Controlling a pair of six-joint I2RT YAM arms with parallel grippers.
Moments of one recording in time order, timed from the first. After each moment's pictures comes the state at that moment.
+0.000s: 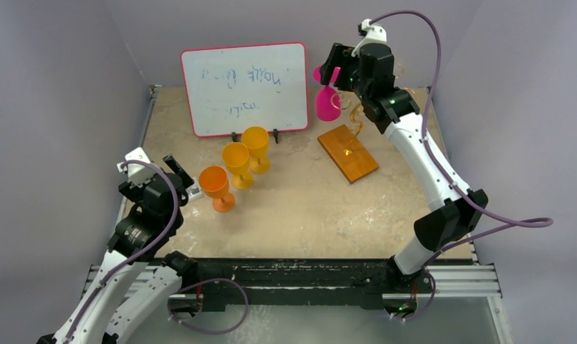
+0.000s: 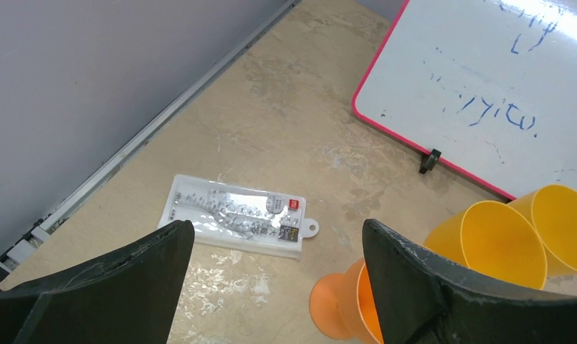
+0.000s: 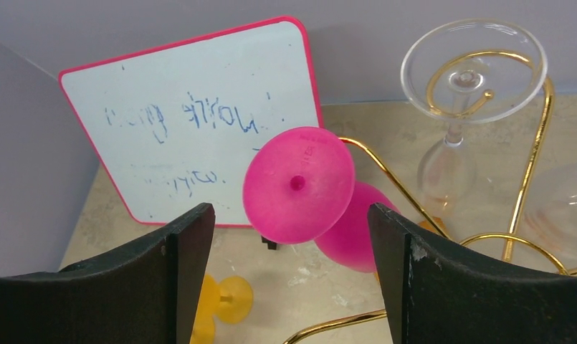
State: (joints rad) left arm -0.48 0.55 0.82 -0.73 -0.95 -0.60; right arm 0.42 1.63 1.80 -0.42 0.18 0.37
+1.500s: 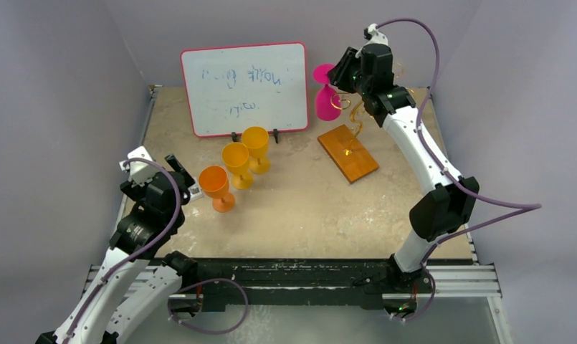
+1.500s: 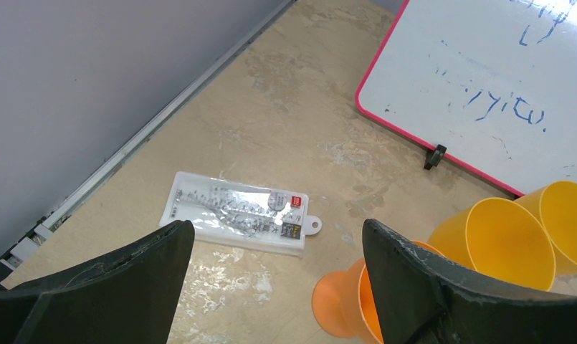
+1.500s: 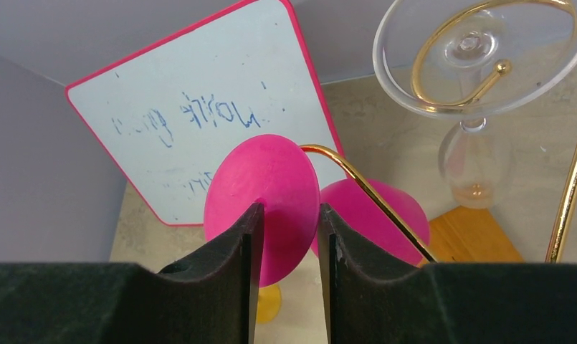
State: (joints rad) left arm -0.48 0.58 0.82 -0.74 -0.95 -0.61; right arm 0.33 1.71 1.79 -0.39 0.06 0.54
